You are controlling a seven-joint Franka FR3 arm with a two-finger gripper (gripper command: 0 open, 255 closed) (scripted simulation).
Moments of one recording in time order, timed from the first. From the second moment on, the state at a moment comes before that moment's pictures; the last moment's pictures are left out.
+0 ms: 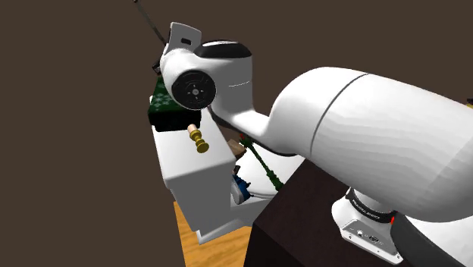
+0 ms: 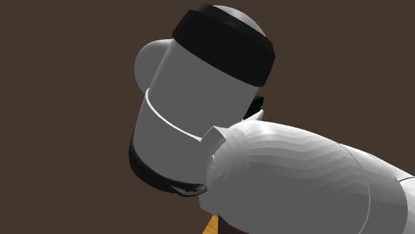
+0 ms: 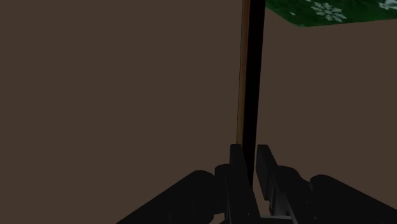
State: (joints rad) arm -1.25 -1.12 1.39 -2.18 -0.52 2.98 1.17
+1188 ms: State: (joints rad) arm -1.41 -1.22 1.47 -2.17 -0.50 3.12 1.26
